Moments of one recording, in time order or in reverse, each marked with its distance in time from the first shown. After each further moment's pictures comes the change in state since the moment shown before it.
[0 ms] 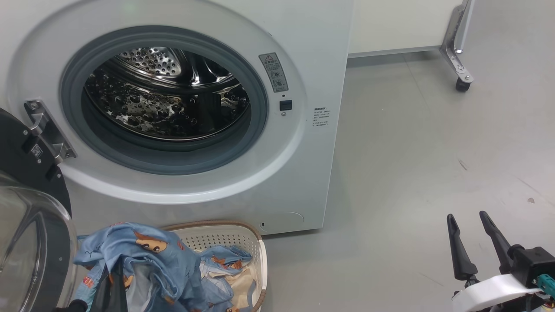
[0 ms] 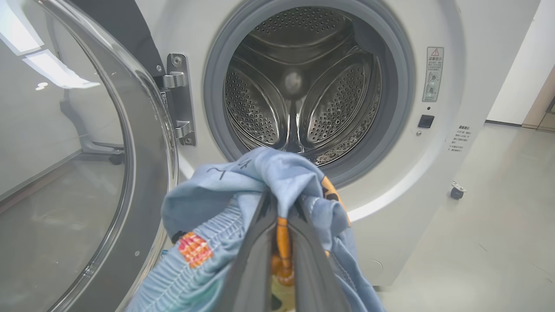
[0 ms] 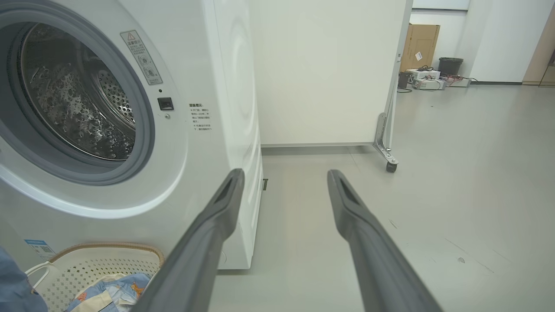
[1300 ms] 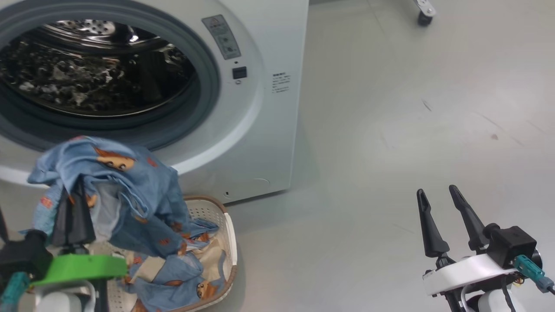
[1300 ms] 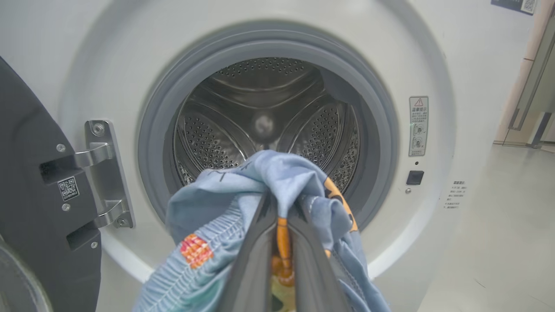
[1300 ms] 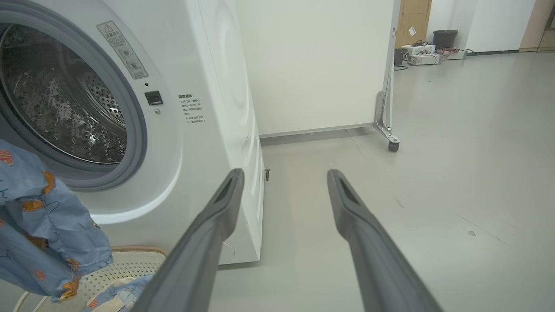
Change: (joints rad) left arm -0.232 0.031 0.052 -0.051 0.014 0.017 0.000; right arm -0.063 0.056 0.081 -0.058 0.030 0.000 0.000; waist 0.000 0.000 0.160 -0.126
